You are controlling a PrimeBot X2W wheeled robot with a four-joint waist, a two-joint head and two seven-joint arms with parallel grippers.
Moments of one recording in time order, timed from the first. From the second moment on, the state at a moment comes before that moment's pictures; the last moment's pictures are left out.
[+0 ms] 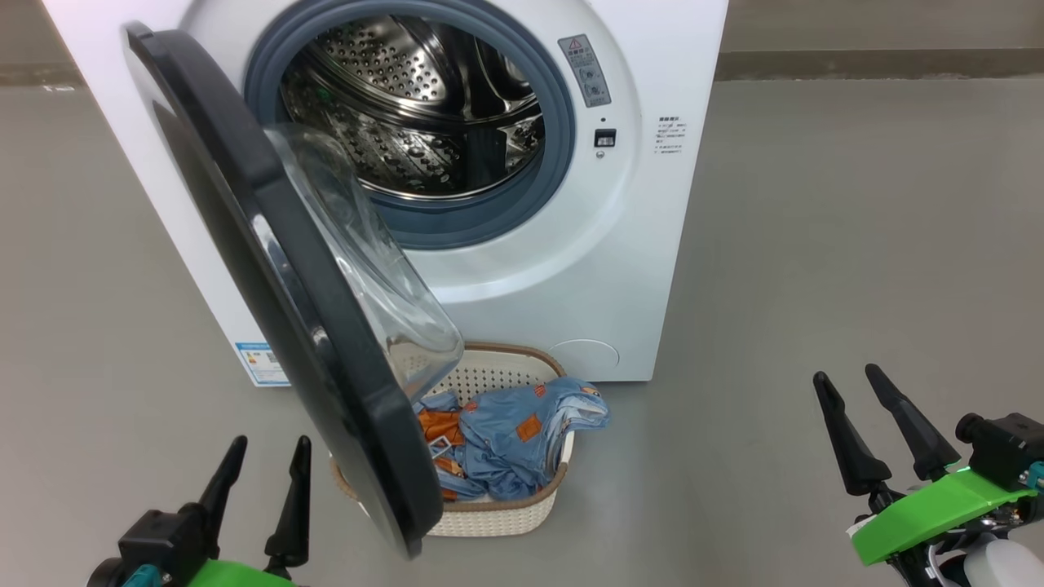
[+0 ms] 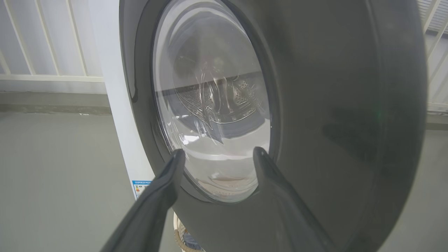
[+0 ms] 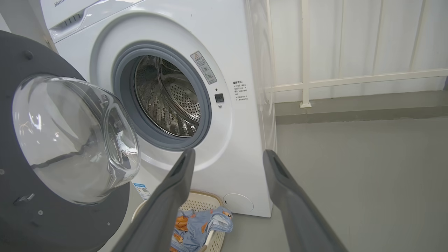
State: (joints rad) left arm -0.04 0.14 -0.14 0.18 -0.33 -0.05 -0.25; right arm -0.14 -0.35 0.18 0.26 0.59 0.13 -0.25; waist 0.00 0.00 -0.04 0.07
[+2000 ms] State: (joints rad) left arm -0.04 0.15 -0.15 0.08 -0.34 -0.02 -0.25; right arm -0.14 -0.32 0.15 0.27 0.54 0.13 -0.25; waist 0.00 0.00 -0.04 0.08
